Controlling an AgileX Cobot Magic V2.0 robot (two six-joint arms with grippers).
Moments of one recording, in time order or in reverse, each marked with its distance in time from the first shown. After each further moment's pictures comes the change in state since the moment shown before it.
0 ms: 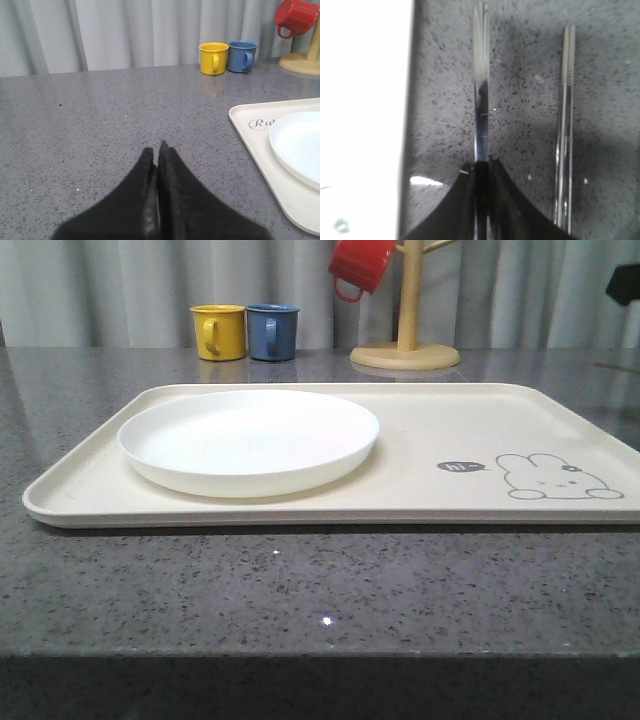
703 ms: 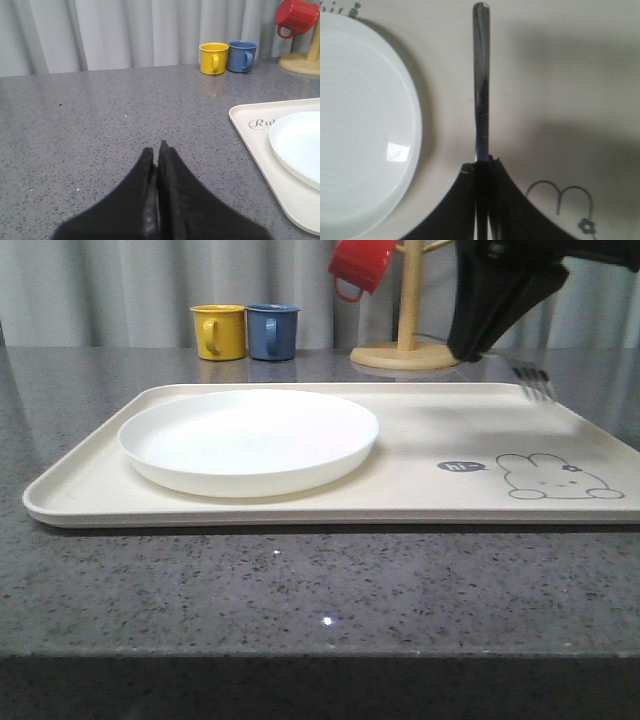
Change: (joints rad) left arm 0.000 0.000 0.000 0.000 0.000 0.000; right arm 0.413 0.081 -0.128 0.007 0.015 0.368
